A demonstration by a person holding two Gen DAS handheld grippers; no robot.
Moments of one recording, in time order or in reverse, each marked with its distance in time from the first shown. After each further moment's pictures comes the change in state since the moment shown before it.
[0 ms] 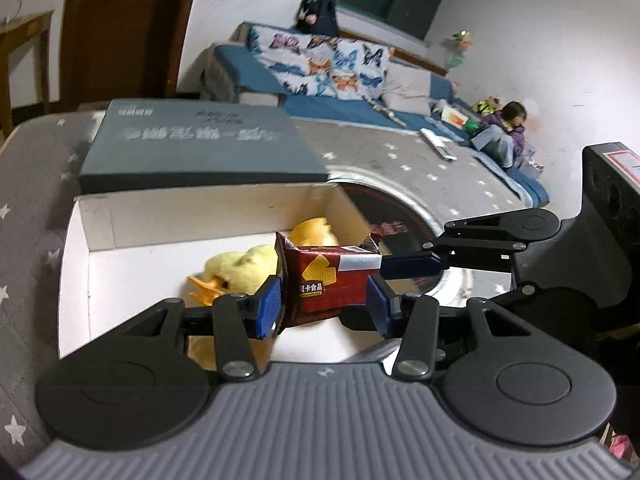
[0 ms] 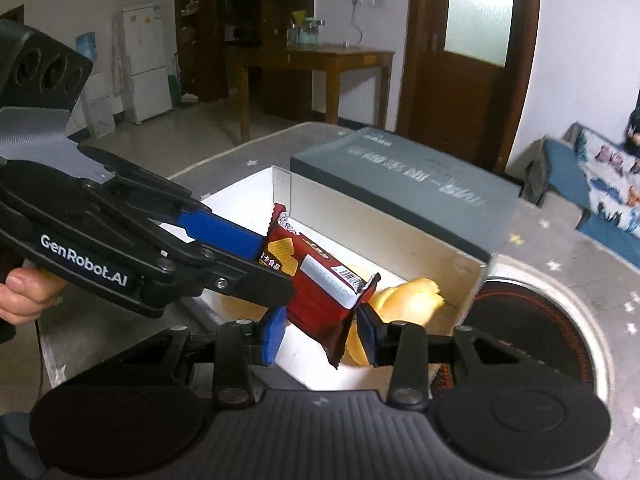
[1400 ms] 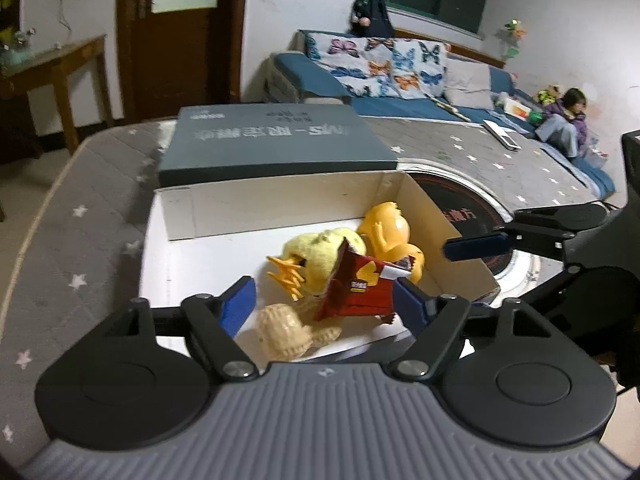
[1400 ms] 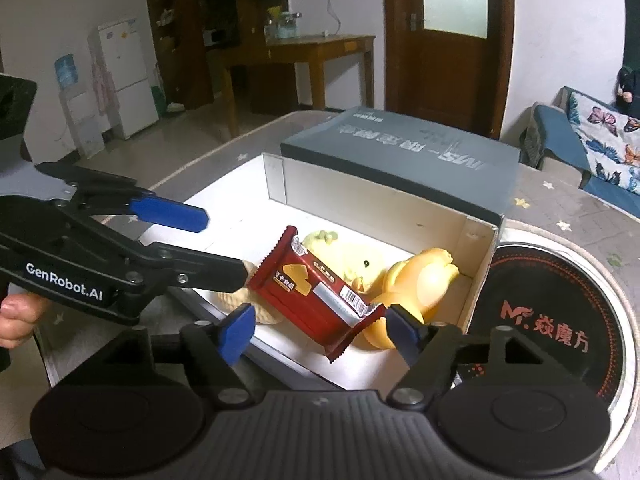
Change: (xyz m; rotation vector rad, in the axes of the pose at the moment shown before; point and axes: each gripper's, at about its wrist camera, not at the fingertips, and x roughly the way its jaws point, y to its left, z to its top) left arm -0.024 -0.004 -0.023 0.050 -0.035 0.256; right arm 0.010 0.001 -0.014 0.115 0.007 -0.008
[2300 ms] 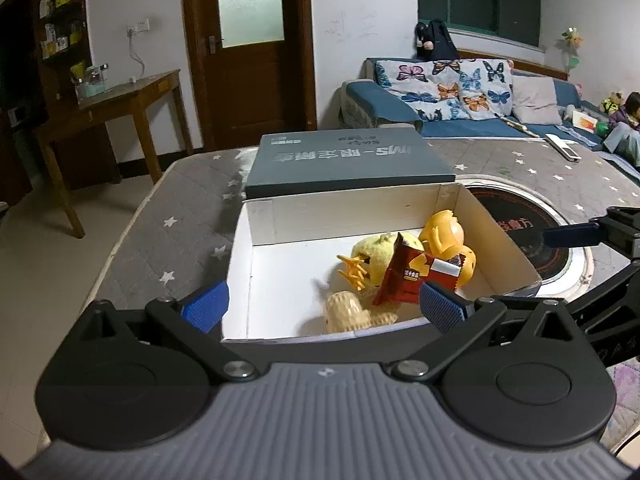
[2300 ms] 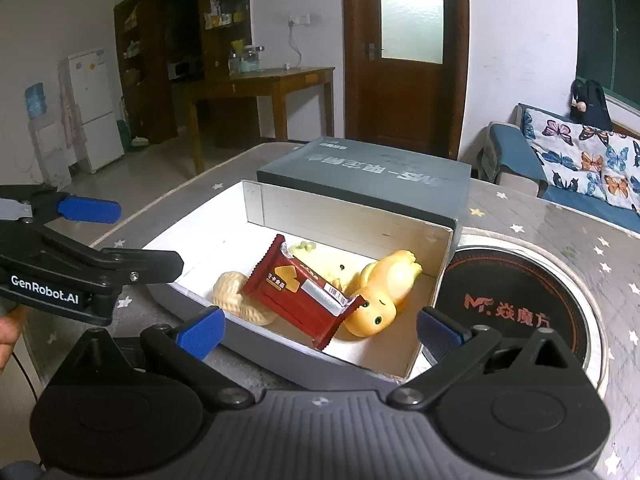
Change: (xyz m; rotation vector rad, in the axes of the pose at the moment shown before) left arm -0.042 -0.014 -0.019 0.015 -0.083 0.254; right arm -0.036 0.015 -0.021 0.058 -0.107 -0.116
